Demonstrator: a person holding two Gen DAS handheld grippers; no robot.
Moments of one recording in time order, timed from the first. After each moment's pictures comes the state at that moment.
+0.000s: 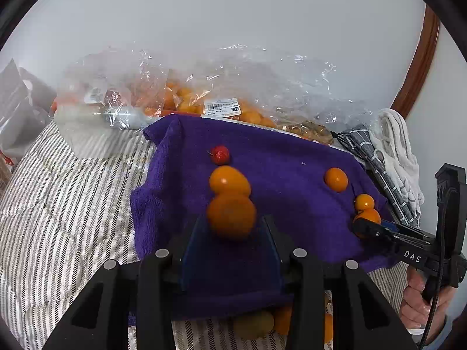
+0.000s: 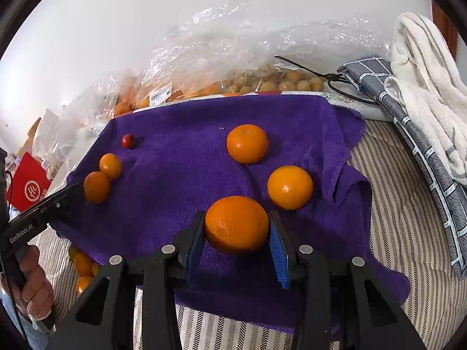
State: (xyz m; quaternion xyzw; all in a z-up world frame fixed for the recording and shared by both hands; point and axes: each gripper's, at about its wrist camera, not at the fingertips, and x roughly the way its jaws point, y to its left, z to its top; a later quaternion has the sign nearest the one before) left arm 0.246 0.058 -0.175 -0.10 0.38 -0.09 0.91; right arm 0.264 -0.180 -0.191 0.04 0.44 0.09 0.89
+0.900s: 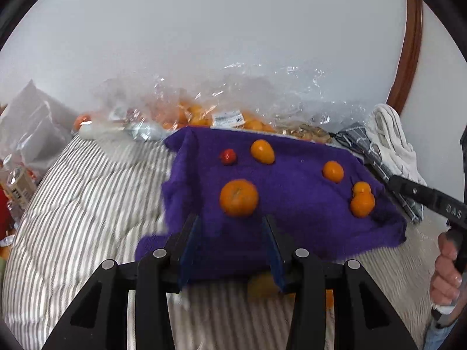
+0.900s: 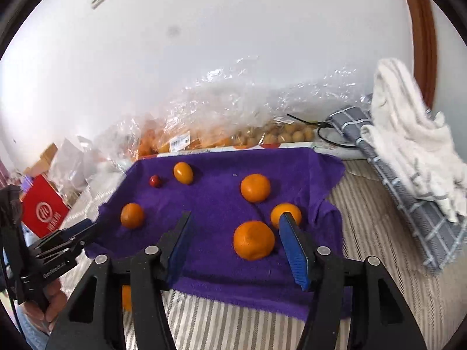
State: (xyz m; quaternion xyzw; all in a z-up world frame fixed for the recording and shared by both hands) left arm 0.196 0.068 -0.161 -0.06 0.35 -0.07 0.93; right arm 0.221 -0.177 -0.132 0.05 0.36 0.08 0.93
